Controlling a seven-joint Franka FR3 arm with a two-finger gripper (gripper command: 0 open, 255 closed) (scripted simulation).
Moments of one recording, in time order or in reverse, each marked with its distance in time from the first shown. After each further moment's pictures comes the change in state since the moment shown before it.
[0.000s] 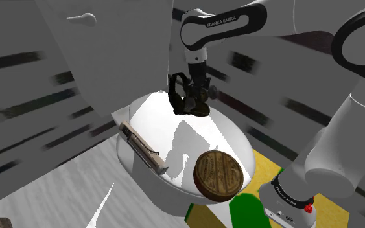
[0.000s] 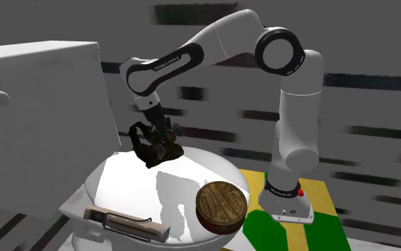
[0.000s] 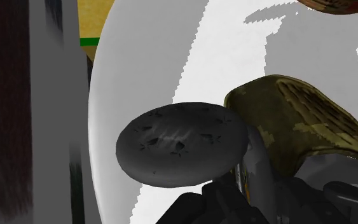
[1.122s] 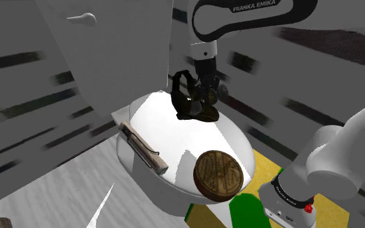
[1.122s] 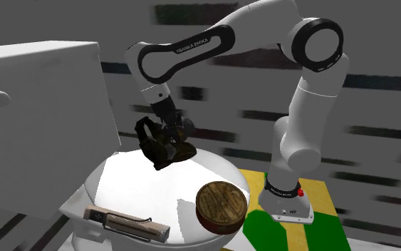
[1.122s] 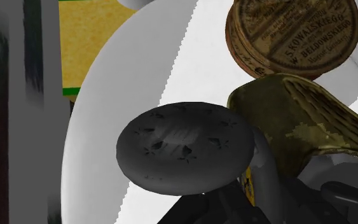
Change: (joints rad) arm 0.055 -0.244 0.053 -0.151 0.037 -0.088 0.106
